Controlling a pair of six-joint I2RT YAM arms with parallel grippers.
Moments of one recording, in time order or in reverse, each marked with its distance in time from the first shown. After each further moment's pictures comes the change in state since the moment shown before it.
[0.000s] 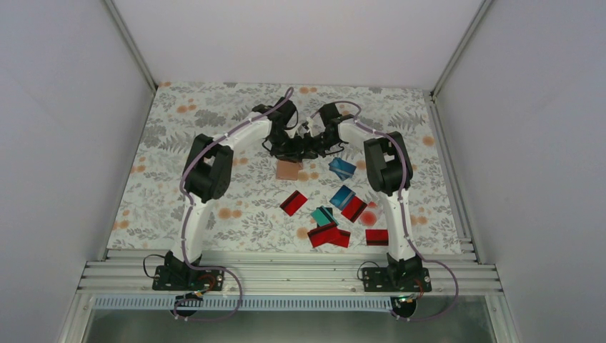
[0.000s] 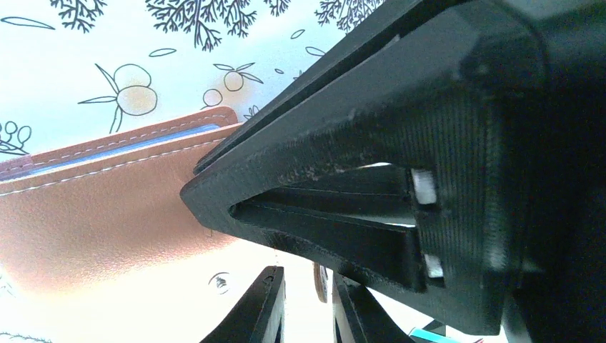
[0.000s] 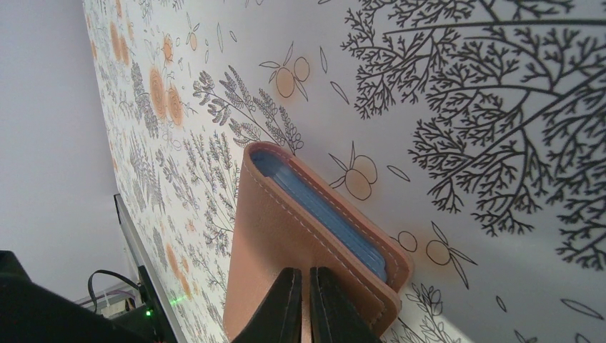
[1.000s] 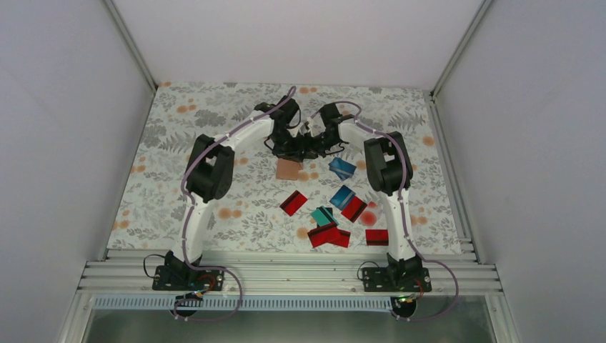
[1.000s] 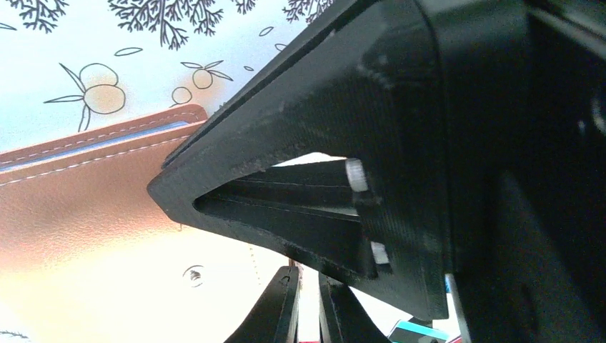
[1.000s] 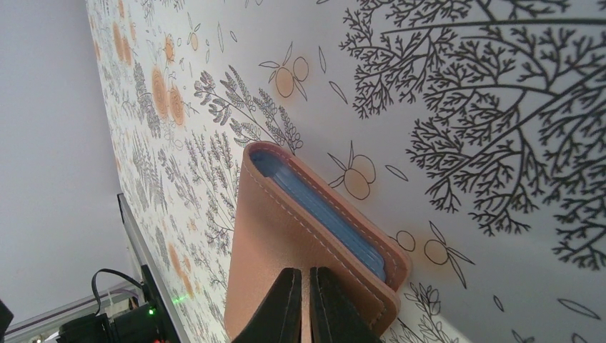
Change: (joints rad) left arm -0.013 0.015 0.054 -0.043 0.008 0.000; right arm -0.003 0.003 0.000 0.000 -0.008 0.000
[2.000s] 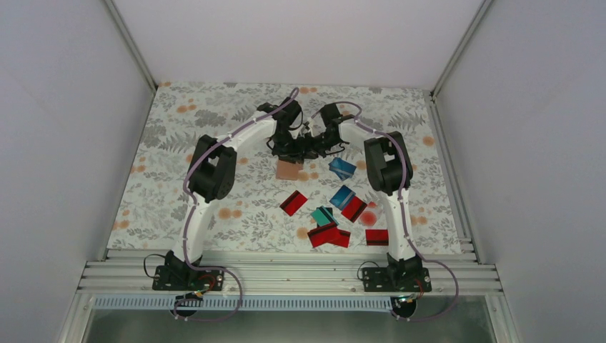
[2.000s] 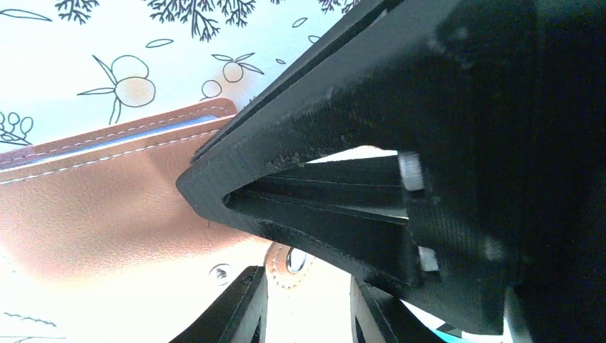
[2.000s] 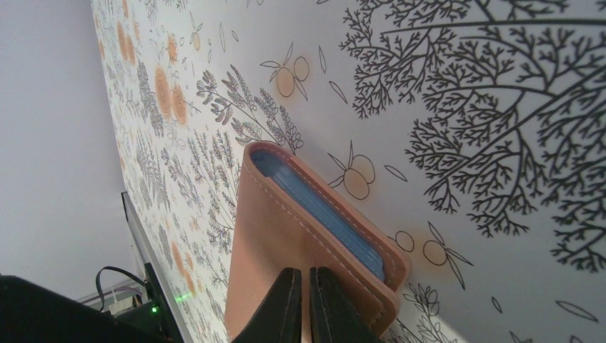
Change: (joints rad) left arm -0.016 0.018 0.025 -0.039 -0.068 0.008; right arm -0.004 0.005 0.000 0.001 -0.014 -0.004
